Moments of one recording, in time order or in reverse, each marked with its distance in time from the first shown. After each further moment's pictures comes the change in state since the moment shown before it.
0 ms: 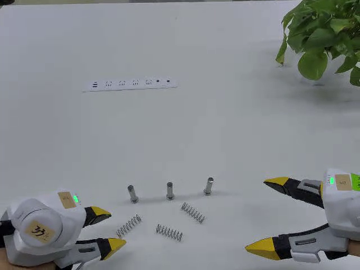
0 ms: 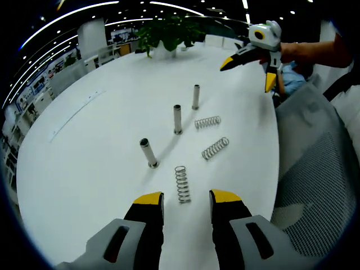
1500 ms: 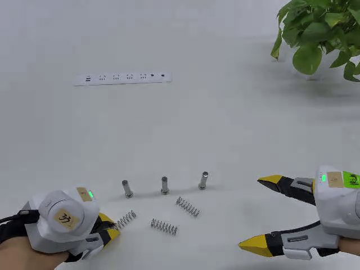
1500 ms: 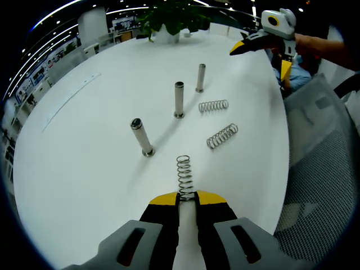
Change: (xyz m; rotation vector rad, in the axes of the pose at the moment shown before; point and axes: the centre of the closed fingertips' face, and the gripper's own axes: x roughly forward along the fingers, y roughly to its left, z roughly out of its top) left arm 0.022 -0.004 -0.016 -0.048 0.074 0.000; right arm 0.001 0.007 -0.001 0.011 0.002 -0.002
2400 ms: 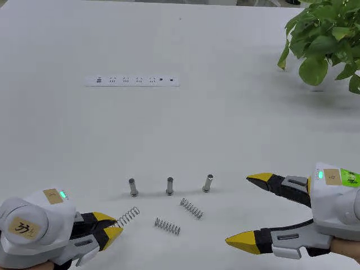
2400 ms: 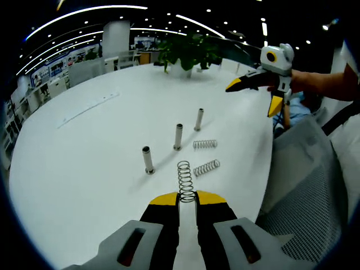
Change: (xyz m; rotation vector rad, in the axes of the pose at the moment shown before) left arm -0.054 -0.016 0.033 -0.138 -0.263 0.018; right arm 0.006 0.021 0.052 -0.016 -0.082 0.030
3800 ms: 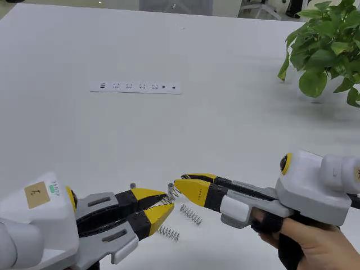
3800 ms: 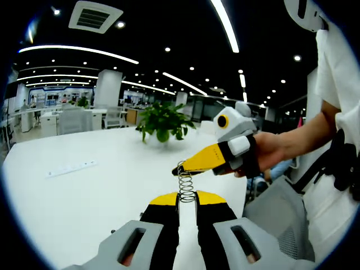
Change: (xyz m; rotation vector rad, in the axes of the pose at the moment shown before) left arm -0.033 -0.078 0.129 0.022 -0.472 -0.143; right arm 0.027 0.049 0.119 0.614 -0.409 0.194
